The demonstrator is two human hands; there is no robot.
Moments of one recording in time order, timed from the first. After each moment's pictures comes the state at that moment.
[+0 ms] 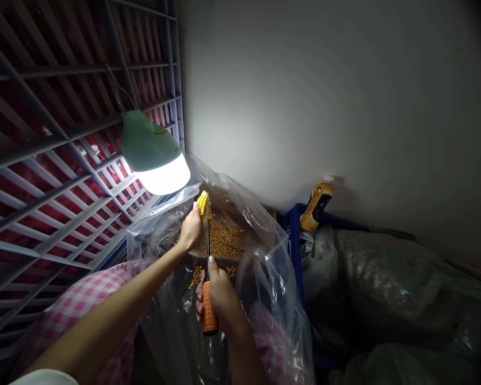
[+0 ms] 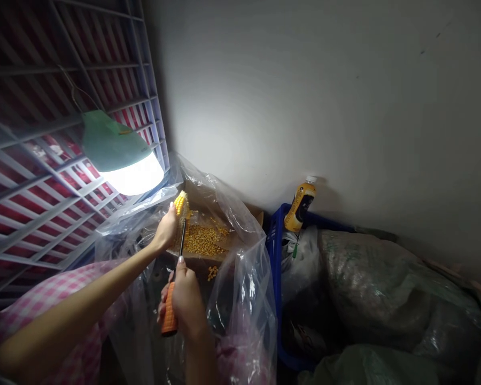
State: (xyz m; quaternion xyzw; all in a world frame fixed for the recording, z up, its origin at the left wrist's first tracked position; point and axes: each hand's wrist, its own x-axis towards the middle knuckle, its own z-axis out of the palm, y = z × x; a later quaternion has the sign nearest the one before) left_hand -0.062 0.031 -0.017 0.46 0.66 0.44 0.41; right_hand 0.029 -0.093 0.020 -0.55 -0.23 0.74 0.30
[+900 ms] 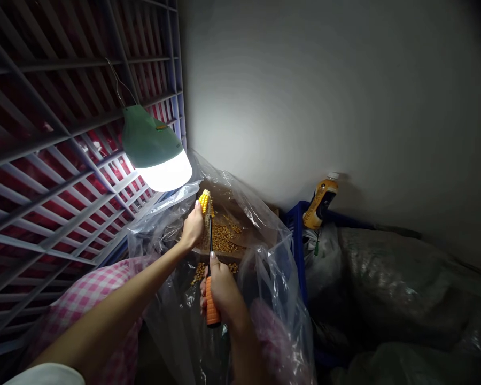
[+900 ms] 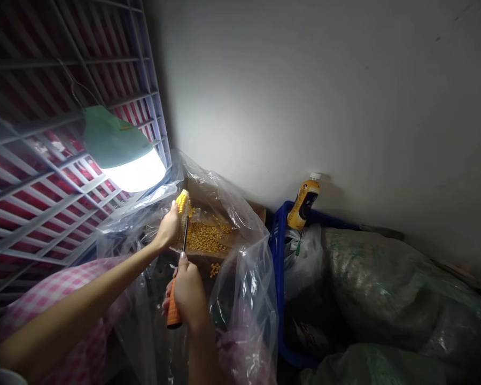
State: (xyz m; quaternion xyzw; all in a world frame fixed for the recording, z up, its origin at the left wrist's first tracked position) left_hand -0.061 0.030 -0.018 0.49 0.69 0.39 0.37; right_hand 0.028 -0.087 0.016 -0.57 -0.23 0.73 0.29
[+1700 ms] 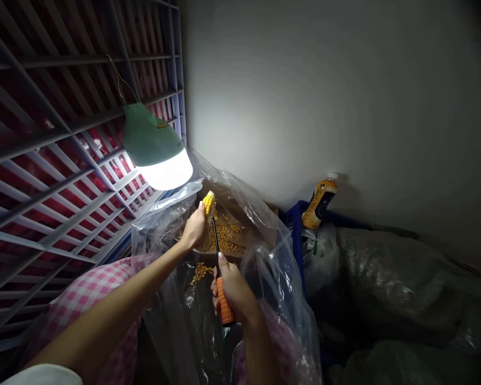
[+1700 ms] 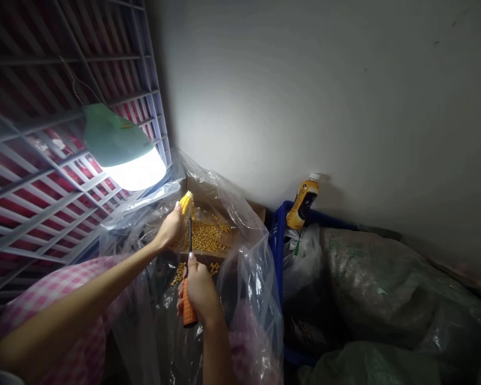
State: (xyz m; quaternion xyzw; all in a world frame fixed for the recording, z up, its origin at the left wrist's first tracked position) left_hand -0.060 0.025 -0.014 0.51 0.66 0.39 0.40; right_hand 0.050 -0.091 0.022 -0.57 -0.23 0.74 0.27
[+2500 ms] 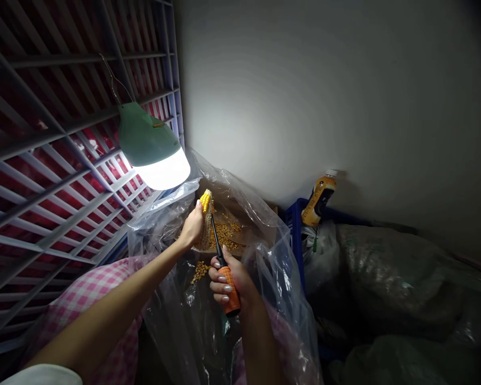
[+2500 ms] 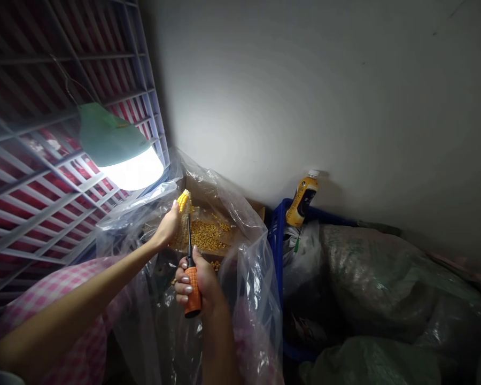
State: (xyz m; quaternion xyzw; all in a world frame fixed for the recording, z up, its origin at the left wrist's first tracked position) left_hand -0.061 0.027 -0.013 0.49 0.66 0.39 0.41; right_hand 0.061 -0.081 0.029 -0.33 -0.10 0.89 0.28
